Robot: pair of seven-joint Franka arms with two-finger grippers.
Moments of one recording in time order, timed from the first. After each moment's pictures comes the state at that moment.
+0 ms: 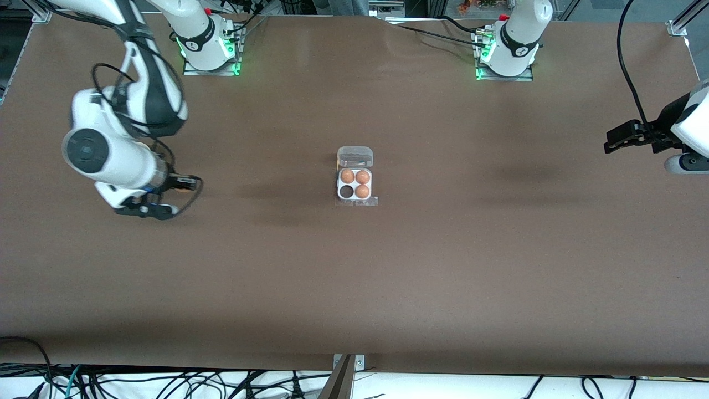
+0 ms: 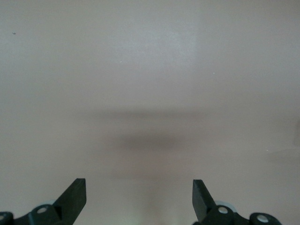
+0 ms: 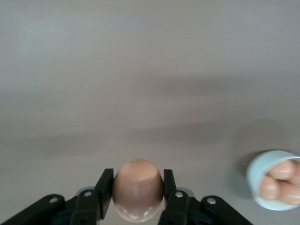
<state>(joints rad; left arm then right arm) 0.06 0.09 -0.03 -1.54 0.01 1.51 -0.02 0.19 0.33 0.05 -1.82 -0.05 1.97 0.33</state>
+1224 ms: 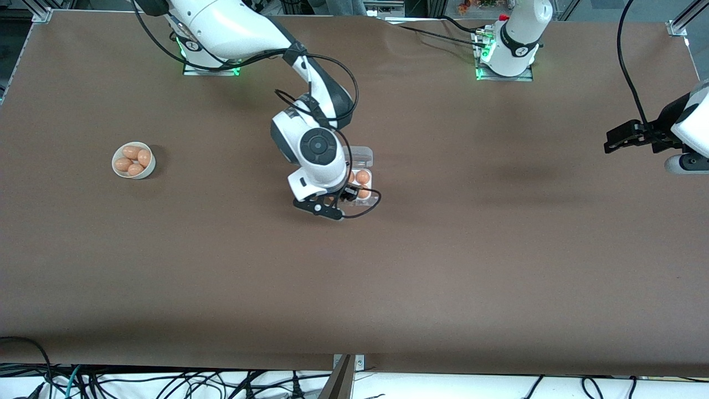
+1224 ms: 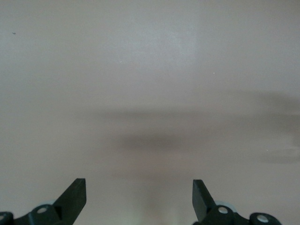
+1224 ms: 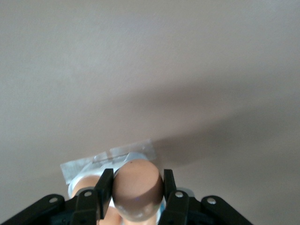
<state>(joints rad) 0.06 0.09 -0.03 -1.54 0.01 1.51 -0.02 0.67 0.77 0.05 -1.35 0.01 2.09 1.01</state>
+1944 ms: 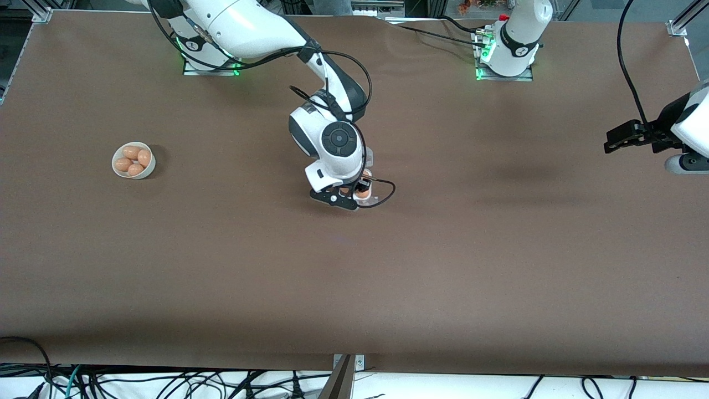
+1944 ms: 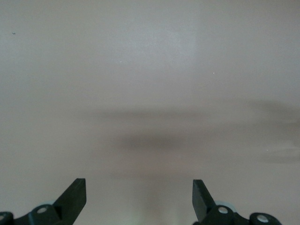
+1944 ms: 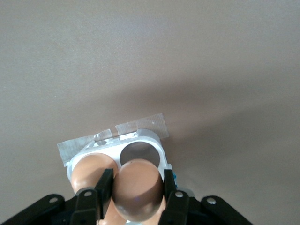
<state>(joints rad) 0.05 0.09 -0.03 -1.54 0.01 1.51 -0.02 0.72 0.80 0.05 -1.35 0.01 2.10 1.04</state>
